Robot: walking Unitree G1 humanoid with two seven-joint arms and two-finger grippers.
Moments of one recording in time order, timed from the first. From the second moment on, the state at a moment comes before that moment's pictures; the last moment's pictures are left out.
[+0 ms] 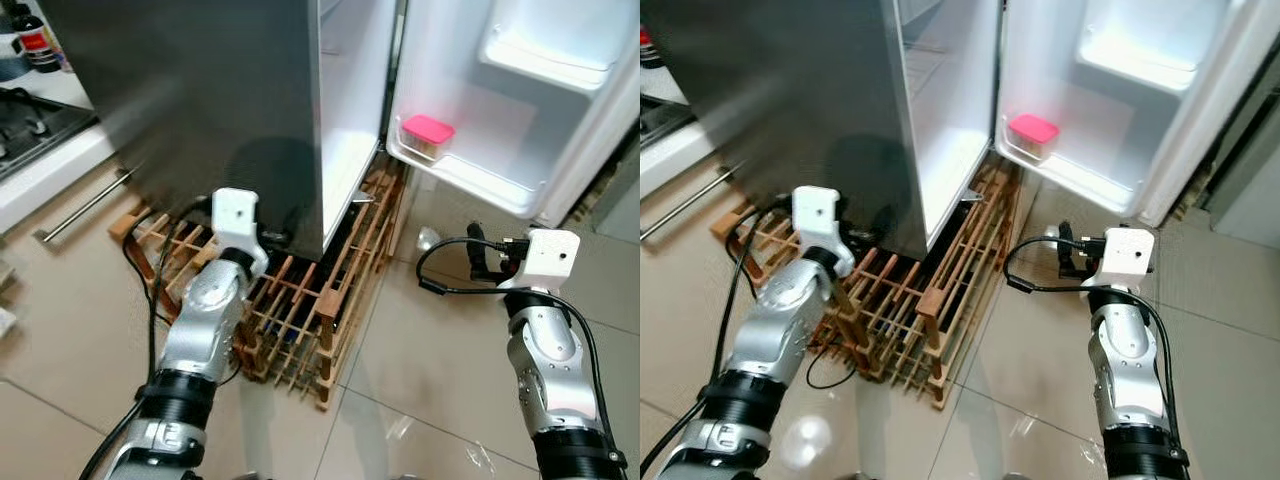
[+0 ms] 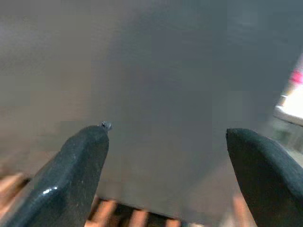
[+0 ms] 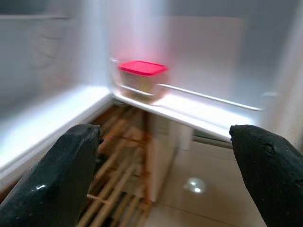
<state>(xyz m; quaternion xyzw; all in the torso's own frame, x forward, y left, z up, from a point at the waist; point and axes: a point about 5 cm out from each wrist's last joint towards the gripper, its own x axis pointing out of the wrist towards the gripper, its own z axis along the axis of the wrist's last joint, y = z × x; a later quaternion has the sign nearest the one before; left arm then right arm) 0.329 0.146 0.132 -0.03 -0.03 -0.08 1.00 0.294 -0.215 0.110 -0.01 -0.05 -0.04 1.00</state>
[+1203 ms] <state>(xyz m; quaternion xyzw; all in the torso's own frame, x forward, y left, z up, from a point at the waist) 0.324 0.169 0.110 0.01 0.03 0.02 1.00 0.294 -0.197 0.103 -0.03 -0.03 0.03 1.00</state>
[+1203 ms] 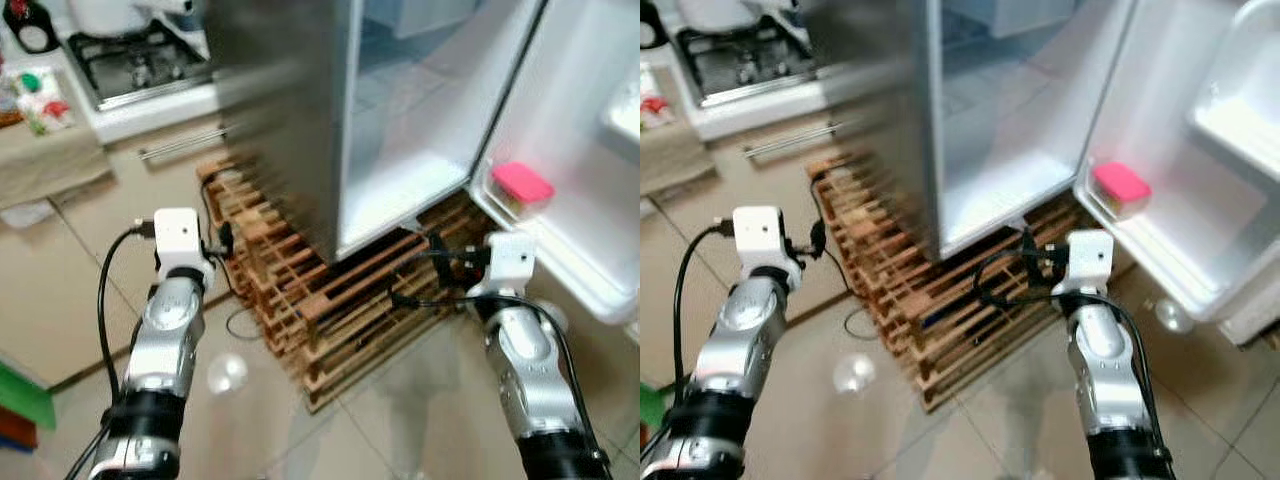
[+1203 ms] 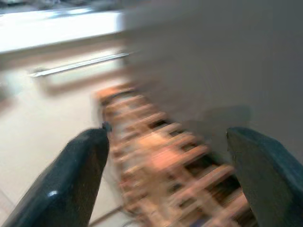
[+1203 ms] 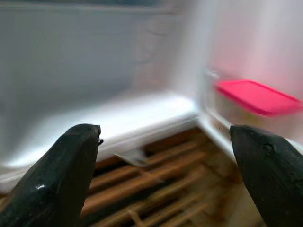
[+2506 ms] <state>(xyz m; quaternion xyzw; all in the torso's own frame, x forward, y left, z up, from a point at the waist) 0.323 0.147 0.130 0.01 -0.03 -0.05 1.00 0.272 -0.278 0.092 -0.11 0.02 -0.18 0.98</state>
